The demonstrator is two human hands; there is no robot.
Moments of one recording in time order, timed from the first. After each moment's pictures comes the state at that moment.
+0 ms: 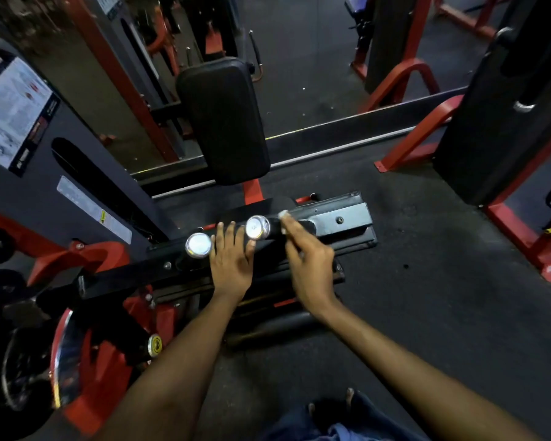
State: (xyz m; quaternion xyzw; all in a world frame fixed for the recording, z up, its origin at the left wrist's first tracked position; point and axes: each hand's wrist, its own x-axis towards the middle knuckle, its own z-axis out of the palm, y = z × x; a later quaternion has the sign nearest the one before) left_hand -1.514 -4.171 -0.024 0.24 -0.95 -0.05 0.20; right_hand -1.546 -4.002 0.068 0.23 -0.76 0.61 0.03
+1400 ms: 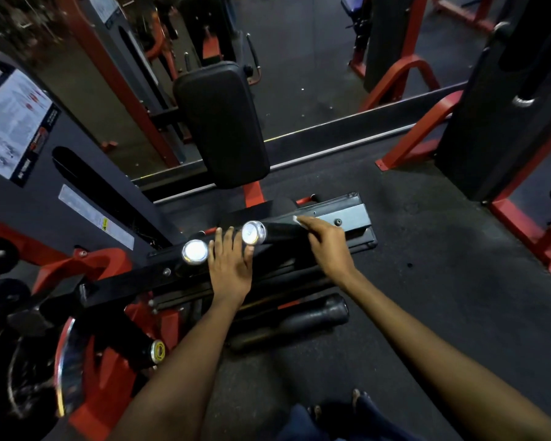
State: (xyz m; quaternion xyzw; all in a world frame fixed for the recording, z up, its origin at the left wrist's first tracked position) left_hand -1.517 -4.172 -0.023 0.25 -0.95 -0.03 0.20; right_hand -1.609 -3.983 0.056 0.24 -0.81 0.53 -0.04
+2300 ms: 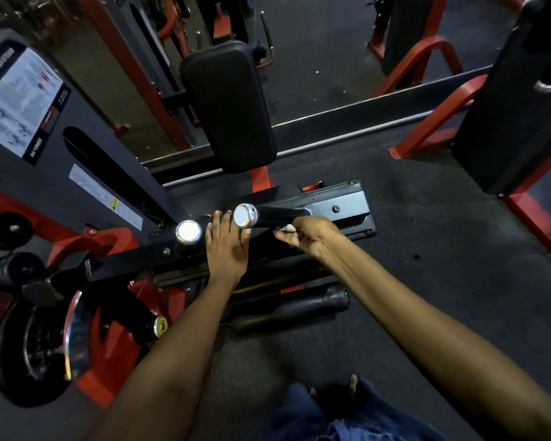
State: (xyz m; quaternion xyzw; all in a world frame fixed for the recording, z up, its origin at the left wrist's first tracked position) left_hand -1.515 -4.164 -0.015 0.27 -0.94 -0.07 0.17; right_hand -1.604 -3.996 0.104 -0.16 -0.51 0.72 -0.44
